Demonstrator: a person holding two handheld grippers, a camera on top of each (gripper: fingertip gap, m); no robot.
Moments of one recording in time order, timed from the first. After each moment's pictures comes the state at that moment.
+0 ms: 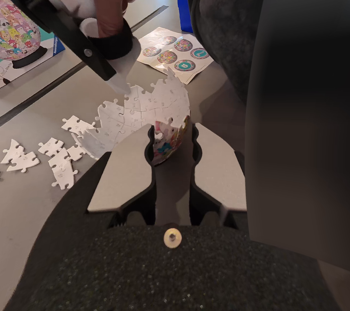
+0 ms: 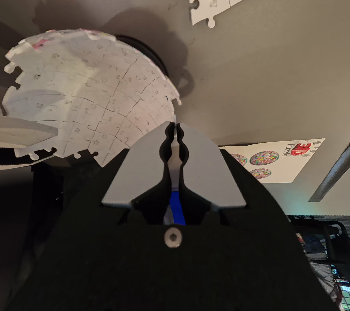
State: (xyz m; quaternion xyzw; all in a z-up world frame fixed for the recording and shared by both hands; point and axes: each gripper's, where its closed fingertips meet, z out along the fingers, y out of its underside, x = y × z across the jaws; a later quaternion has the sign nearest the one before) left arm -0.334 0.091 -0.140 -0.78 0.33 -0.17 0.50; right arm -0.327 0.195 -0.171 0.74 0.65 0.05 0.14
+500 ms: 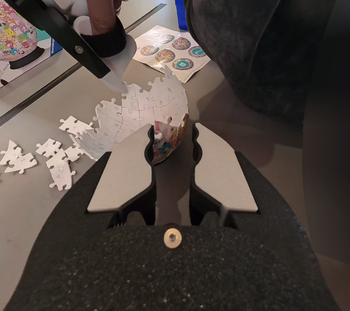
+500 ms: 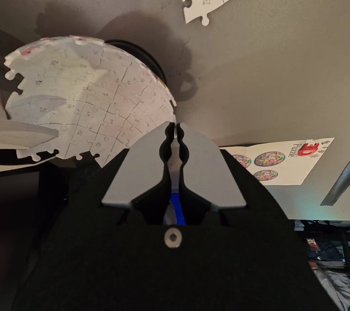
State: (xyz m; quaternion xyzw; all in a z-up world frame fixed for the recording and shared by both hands) left arm -0.331 0.089 -0.142 -0.78 0.33 -0.17 0.50; right arm -0.325 0.198 -0.172 0.75 0.64 0.04 0.14
